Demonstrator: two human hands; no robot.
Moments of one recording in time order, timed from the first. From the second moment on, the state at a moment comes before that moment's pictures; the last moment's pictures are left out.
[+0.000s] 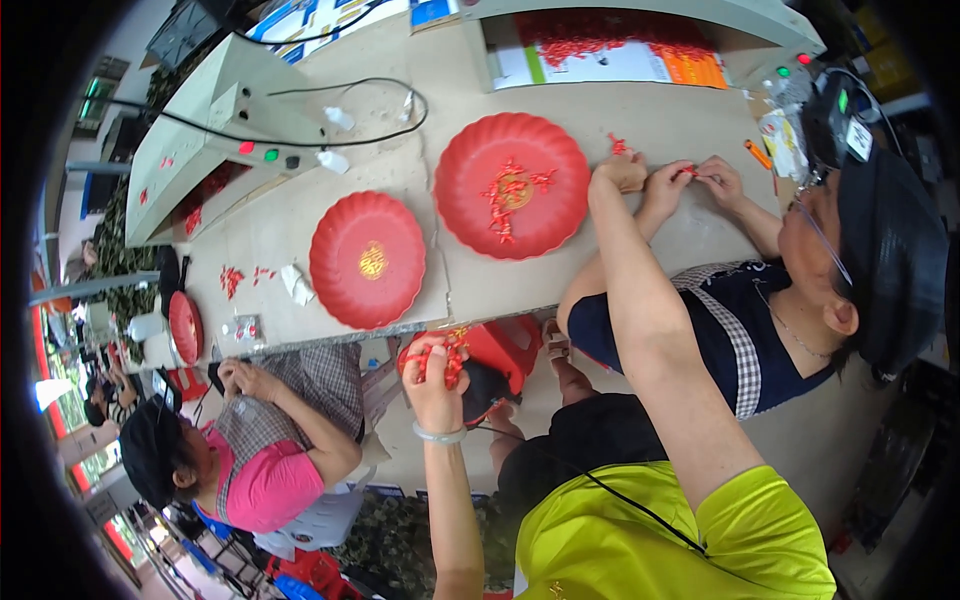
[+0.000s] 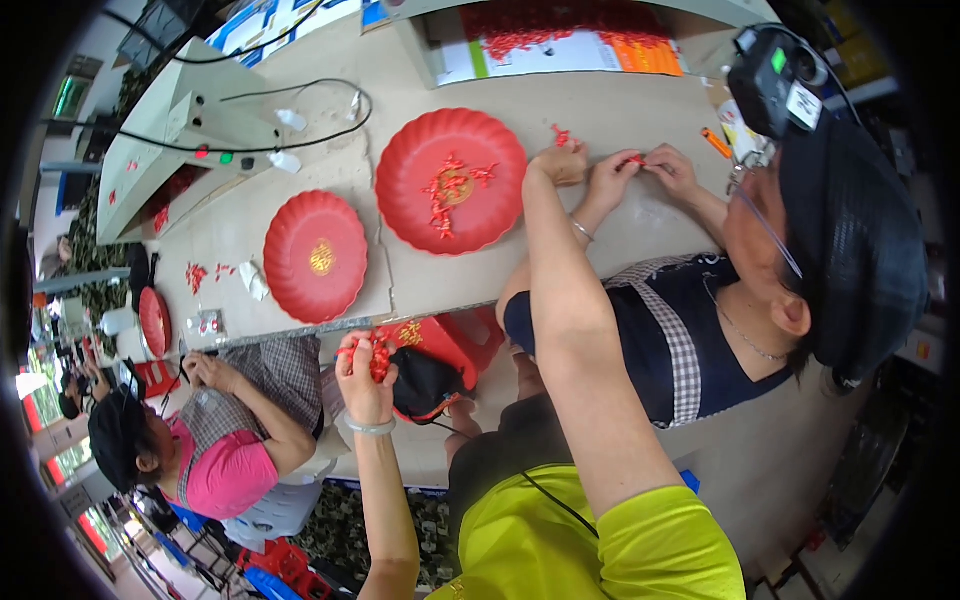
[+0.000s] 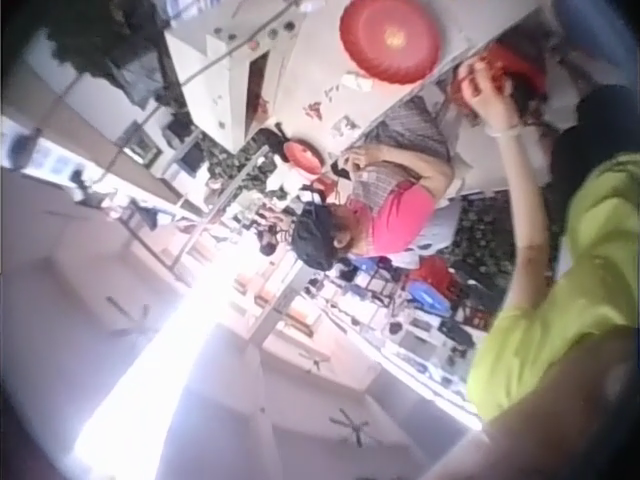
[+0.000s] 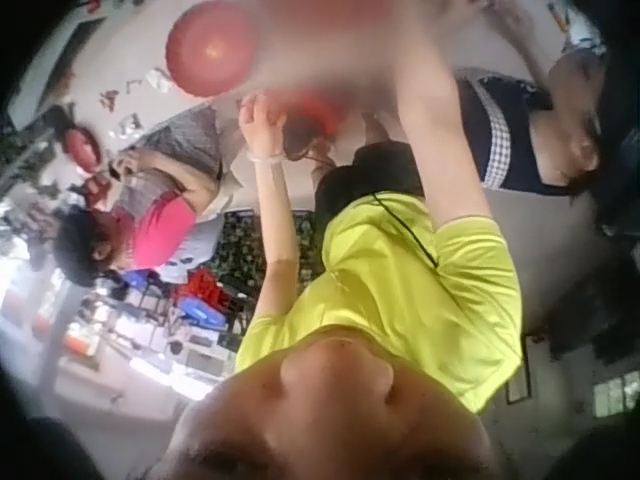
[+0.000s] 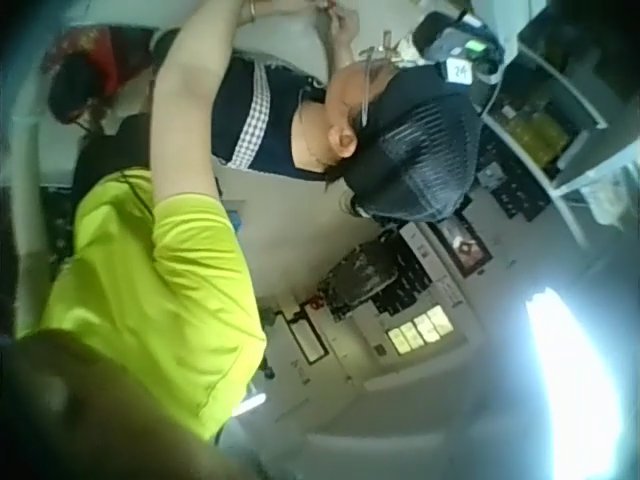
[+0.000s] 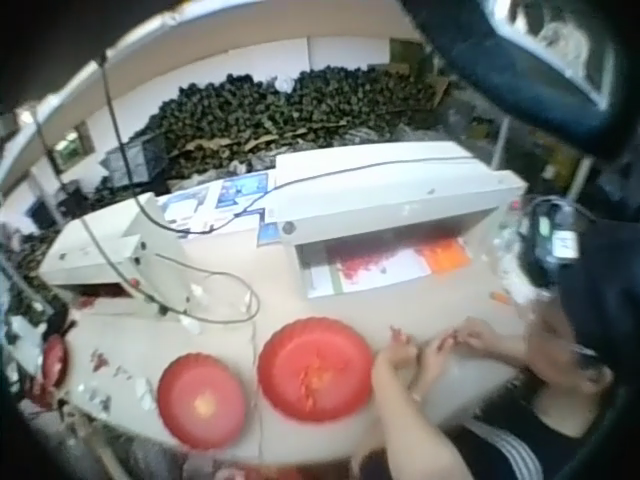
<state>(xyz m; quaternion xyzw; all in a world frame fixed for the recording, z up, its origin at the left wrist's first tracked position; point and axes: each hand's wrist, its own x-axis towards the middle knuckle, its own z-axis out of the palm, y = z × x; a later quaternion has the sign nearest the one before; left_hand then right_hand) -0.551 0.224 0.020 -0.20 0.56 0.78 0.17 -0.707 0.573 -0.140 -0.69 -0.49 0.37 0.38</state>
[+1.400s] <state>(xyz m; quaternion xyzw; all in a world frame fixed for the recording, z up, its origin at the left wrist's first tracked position) -0.722 0.339 -0.034 0.23 0.95 0.20 -0.01 -0.562 0.401 0.034 -0.33 -0.27 0.88 0.19</state>
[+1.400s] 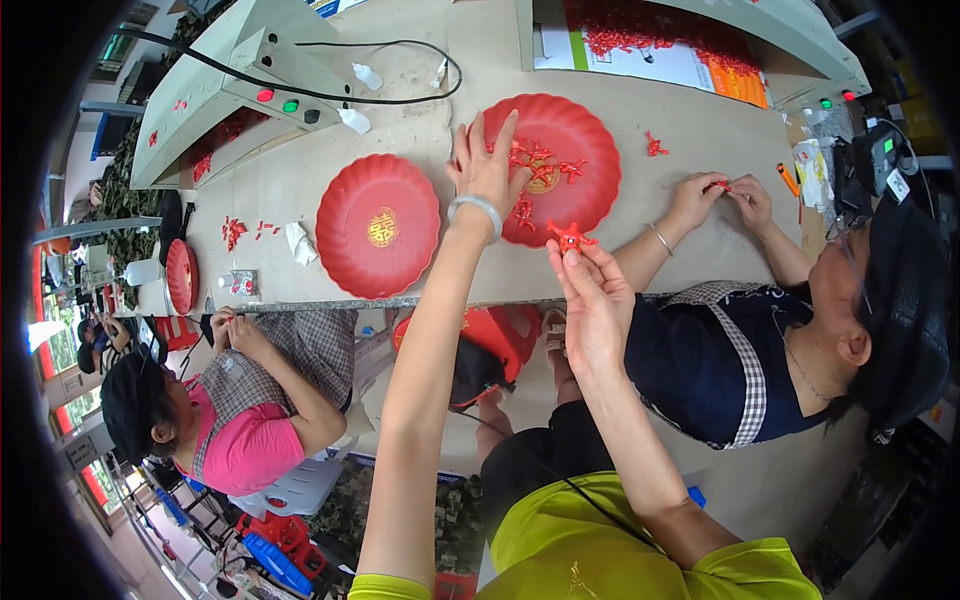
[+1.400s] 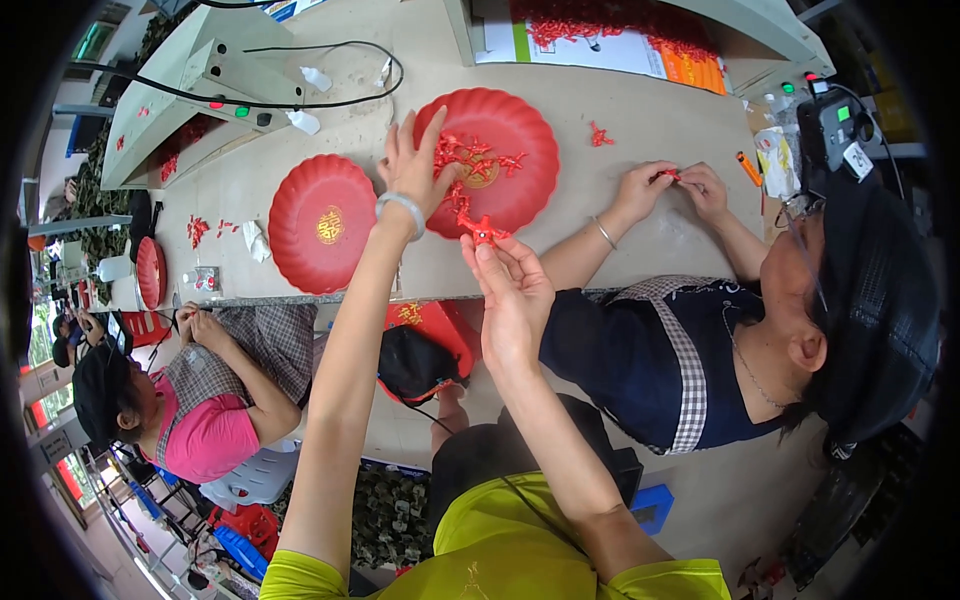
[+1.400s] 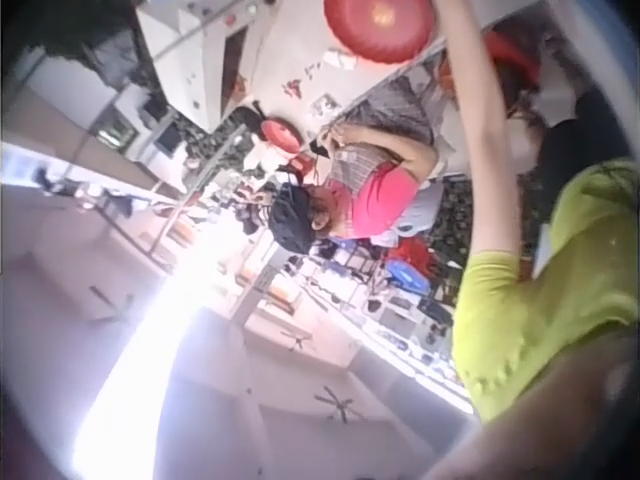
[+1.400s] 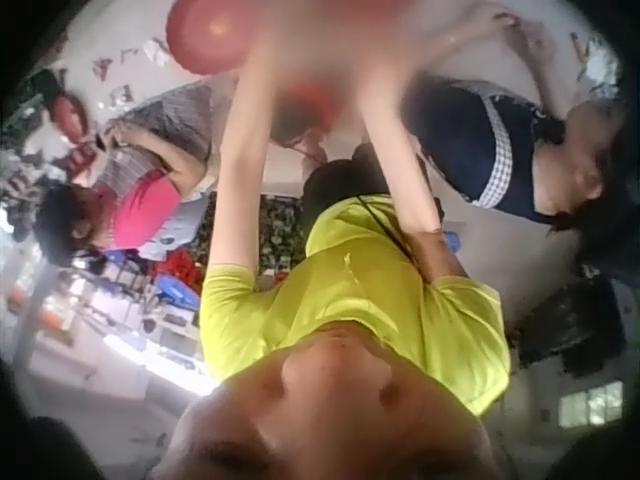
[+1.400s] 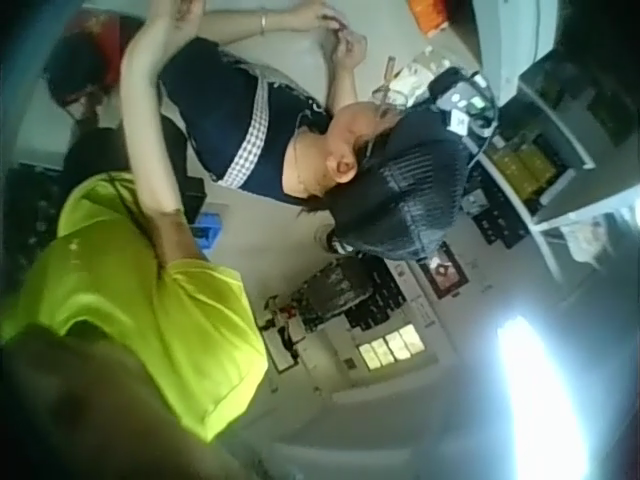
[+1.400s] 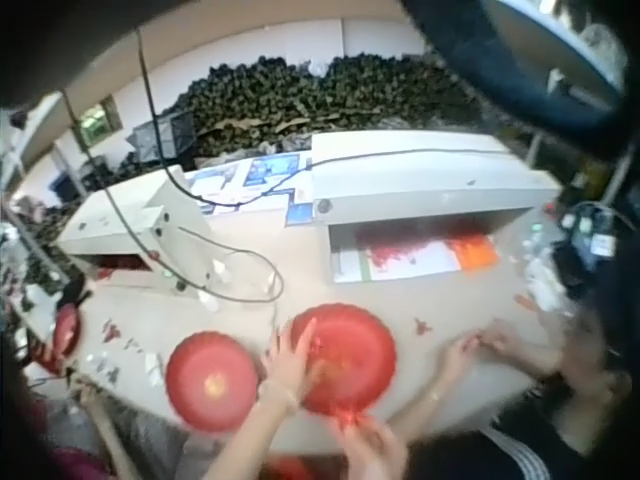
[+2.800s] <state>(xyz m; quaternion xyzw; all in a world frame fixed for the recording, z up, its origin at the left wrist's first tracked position) -0.545 0.205 0.057 -0.18 0.37 0.87 0.28 -0.526 0.348 0.061 -0.21 -0.57 0.80 -0.01</state>
